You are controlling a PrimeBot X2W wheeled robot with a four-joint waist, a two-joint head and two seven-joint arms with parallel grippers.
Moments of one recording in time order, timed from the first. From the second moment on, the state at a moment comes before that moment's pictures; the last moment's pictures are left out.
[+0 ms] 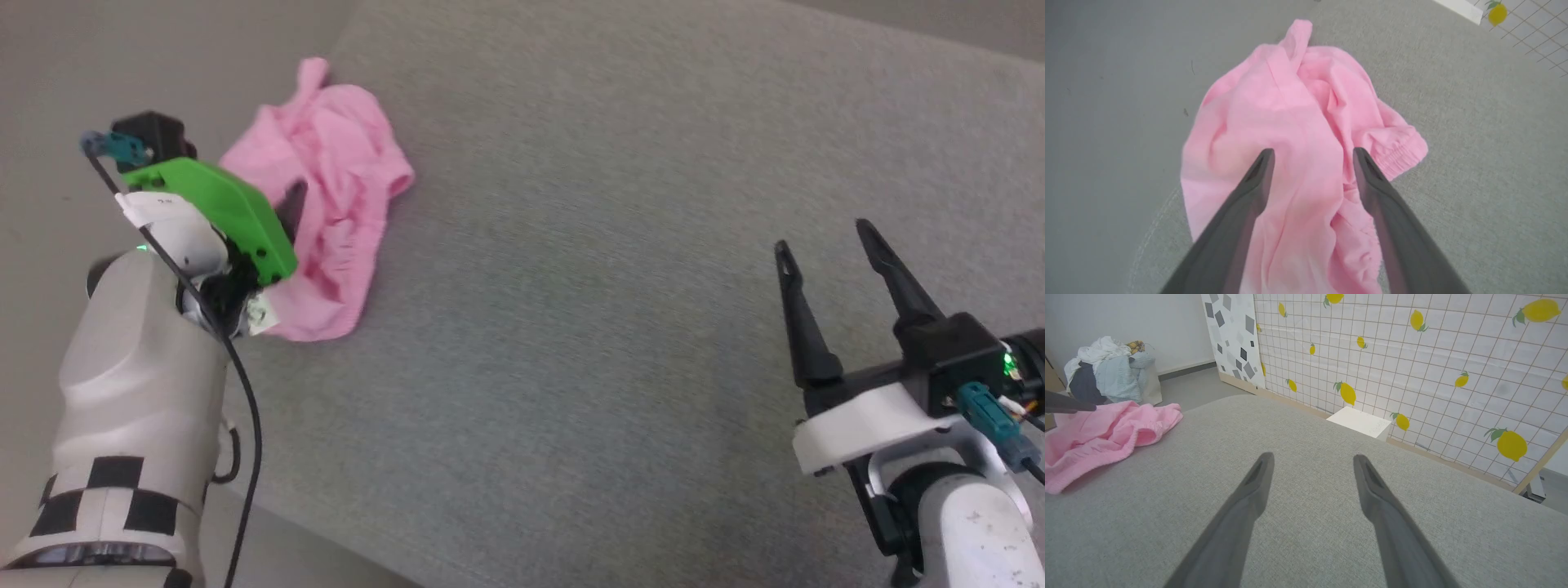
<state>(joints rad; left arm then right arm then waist) -0.88 0.24 -0.08 0.92 -0.54 -0.12 0.30 -0.11 -0.05 0.05 -0.24 -0.10 0.13 0.08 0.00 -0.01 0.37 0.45</state>
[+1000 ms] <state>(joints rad) -0.91 0.43 -0.32 0.99 -0.61 -0.12 0.12 -0.13 -0.05 0.03 -0.16 -0.01 0.13 0.03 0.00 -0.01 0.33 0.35</state>
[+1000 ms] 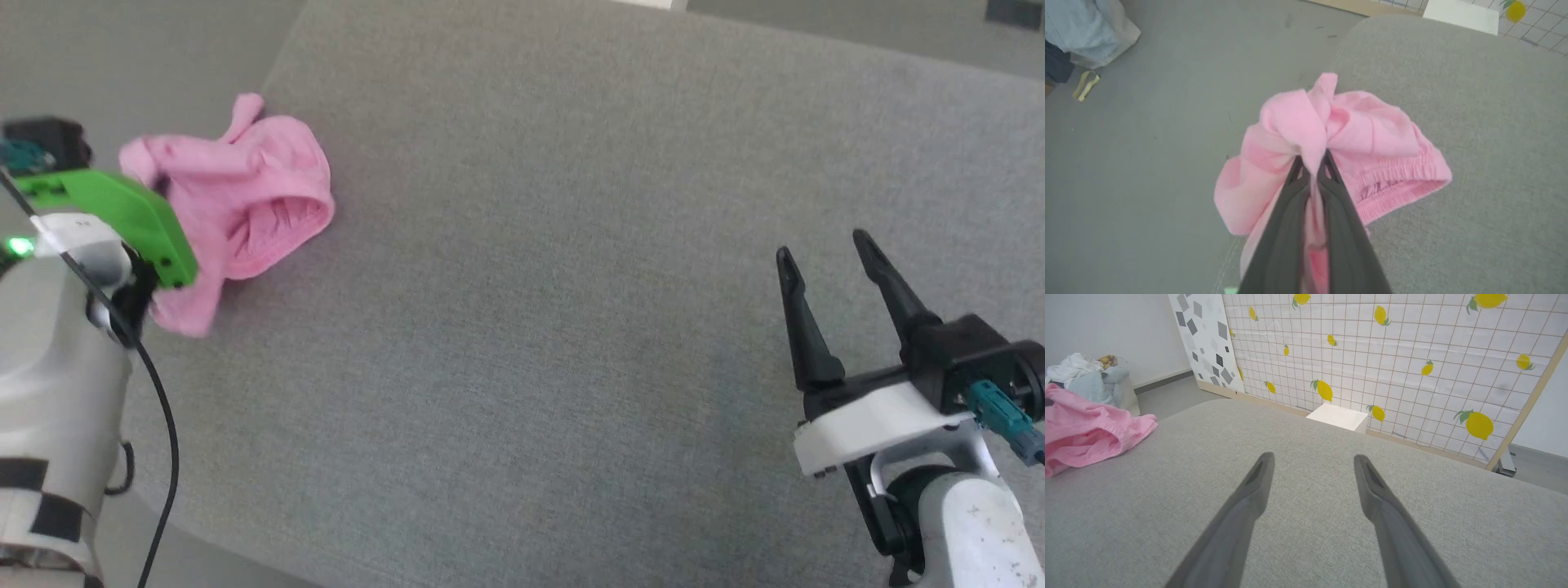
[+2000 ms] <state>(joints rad) -0.96 0.31 -0.43 0.63 -0.43 -0.06 -0.26 -0.01 -0.05 -0.08 -0.13 0.11 0.13 -0.04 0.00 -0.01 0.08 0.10</state>
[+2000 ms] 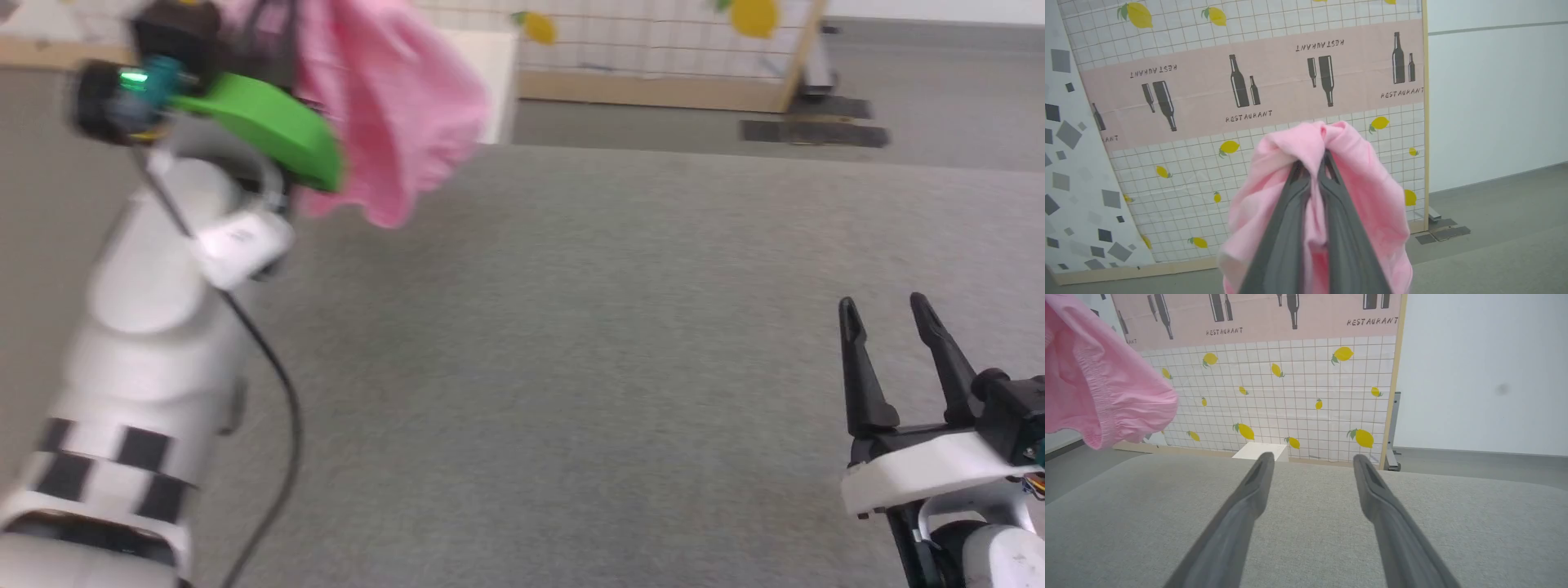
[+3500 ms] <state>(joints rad) -0.24 0.25 -0.39 0.07 -0.39 0.14 -0.26 0.02 -0.05 -0.10 -0.10 0.16 0.13 -0.04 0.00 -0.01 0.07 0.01</state>
